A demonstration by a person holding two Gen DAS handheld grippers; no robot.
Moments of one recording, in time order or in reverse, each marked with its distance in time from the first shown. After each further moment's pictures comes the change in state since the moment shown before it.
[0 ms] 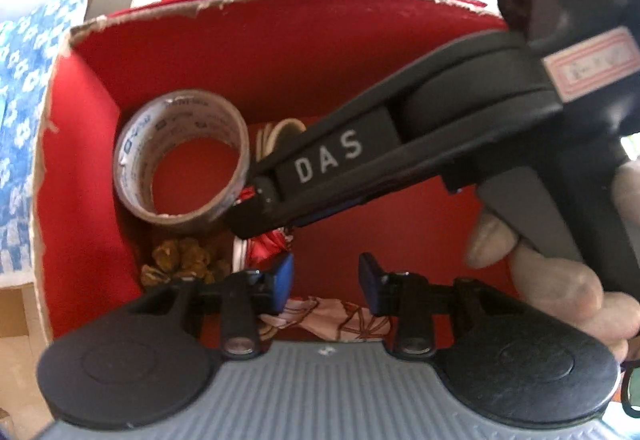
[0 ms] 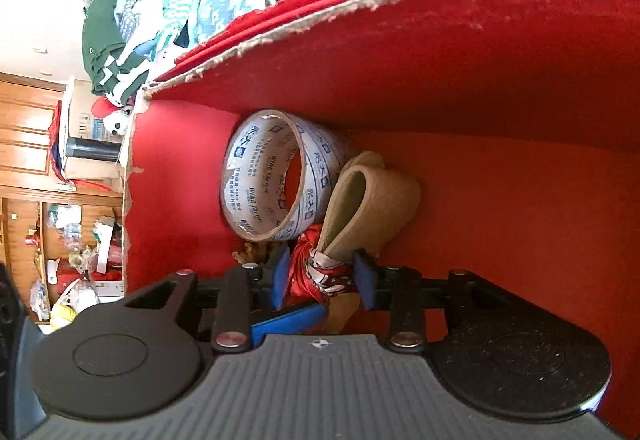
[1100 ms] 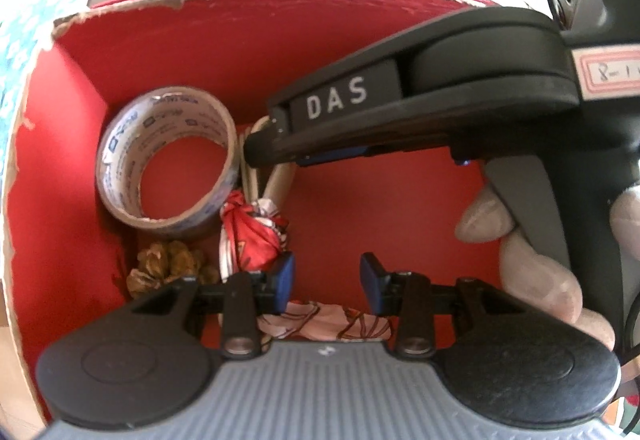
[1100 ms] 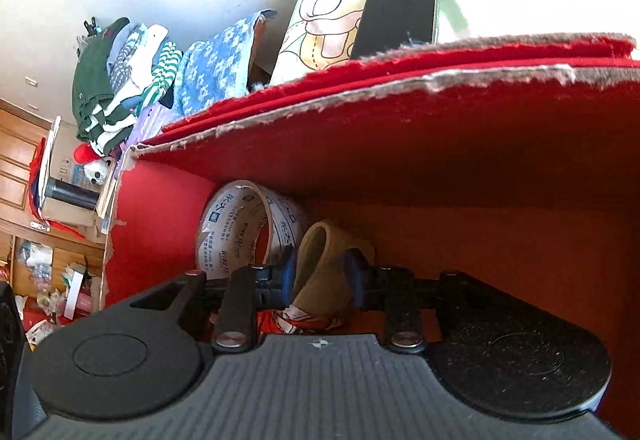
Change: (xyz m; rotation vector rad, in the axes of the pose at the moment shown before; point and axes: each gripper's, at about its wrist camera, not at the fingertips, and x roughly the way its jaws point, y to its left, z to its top) left arm 0.011 -0.007 -0.003 -0.040 -0.013 0.007; right arm -0.013 -0.004 0.000 -0.032 -0.234 -0.083
